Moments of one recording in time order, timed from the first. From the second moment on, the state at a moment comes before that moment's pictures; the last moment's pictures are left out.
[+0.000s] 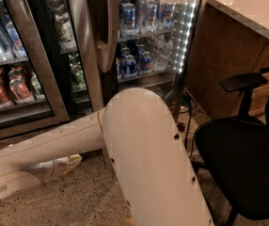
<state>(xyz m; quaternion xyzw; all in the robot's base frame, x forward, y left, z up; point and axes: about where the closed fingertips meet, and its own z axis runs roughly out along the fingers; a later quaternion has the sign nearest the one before) 0.525 0.213 0.550 0.85 0.39 0.19 0.31</state>
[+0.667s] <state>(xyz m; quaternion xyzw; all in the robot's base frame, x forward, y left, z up) 0.528 0.150 0.530 0.87 0.30 0.14 0.37</state>
